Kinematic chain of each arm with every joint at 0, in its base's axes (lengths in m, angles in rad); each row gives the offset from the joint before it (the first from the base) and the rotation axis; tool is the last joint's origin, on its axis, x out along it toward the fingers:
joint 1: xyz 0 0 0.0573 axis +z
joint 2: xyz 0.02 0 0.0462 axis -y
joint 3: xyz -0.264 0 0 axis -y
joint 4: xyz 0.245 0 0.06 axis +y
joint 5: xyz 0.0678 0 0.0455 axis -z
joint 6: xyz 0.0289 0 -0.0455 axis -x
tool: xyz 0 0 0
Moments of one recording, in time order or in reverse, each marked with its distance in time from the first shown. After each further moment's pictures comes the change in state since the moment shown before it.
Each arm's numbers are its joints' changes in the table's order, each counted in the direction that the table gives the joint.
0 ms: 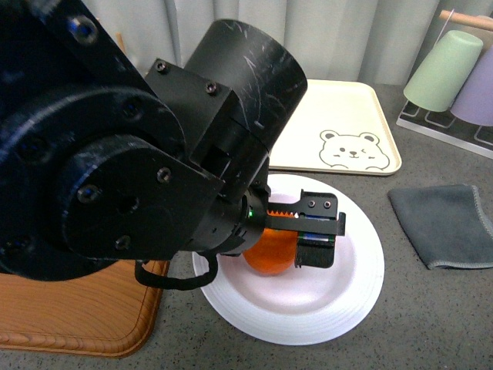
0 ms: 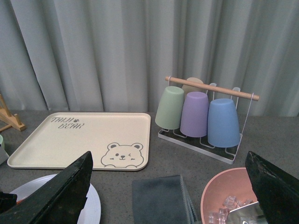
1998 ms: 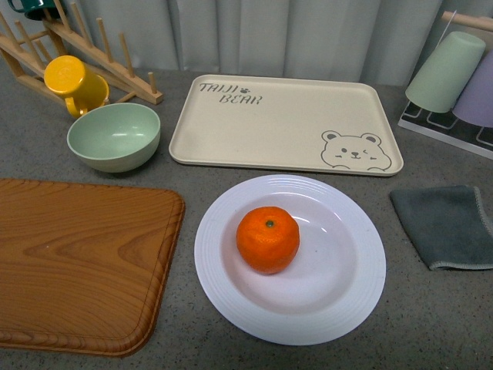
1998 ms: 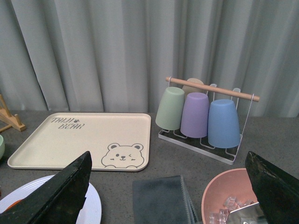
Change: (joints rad) left arm 0.629 1.663 -0.913 -0.156 0.073 -0.395; right arm 0.000 0.000 0.000 -0.001 0.002 0.001
